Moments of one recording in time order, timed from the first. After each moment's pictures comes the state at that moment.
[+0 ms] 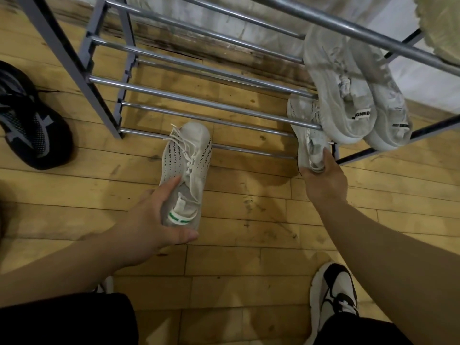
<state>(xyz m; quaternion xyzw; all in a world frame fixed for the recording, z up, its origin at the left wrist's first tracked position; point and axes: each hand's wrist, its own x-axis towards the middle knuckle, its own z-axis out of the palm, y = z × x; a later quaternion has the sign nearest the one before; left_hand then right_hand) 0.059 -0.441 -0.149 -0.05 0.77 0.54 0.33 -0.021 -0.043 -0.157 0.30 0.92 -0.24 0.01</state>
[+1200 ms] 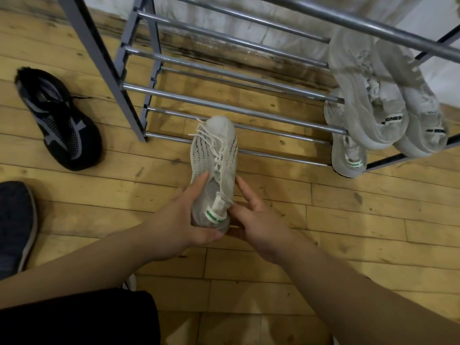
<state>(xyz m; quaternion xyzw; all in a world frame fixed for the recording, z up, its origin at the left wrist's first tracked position) 0.050 -0.433 -0.144 0.02 0.80 0.52 0.32 0.044 -0.232 -0.116 0.19 0.64 -0.66 0.36</state>
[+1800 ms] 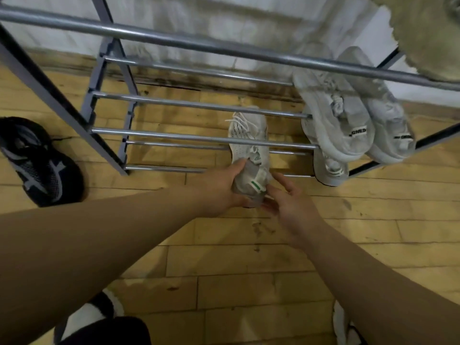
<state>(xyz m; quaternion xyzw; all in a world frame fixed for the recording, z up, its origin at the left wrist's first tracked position) -0.076 -0.338 -0.128 0.18 0.86 0.36 0.33 -0.014 -0.150 -0.123 0.34 0.63 -0.68 0.15</state>
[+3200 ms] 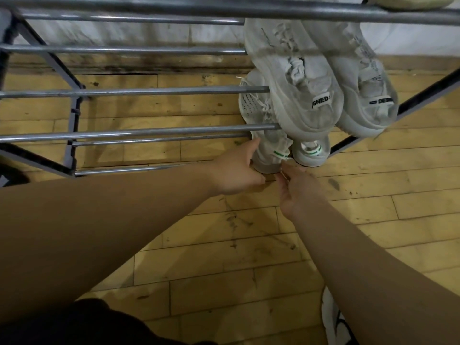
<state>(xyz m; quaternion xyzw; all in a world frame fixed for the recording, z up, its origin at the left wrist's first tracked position) -0.096 -0.223 -0.131 0.16 0.77 0.47 0.40 -0.036 -0.069 -0.159 0.54 0.39 -0.74 -0.05</state>
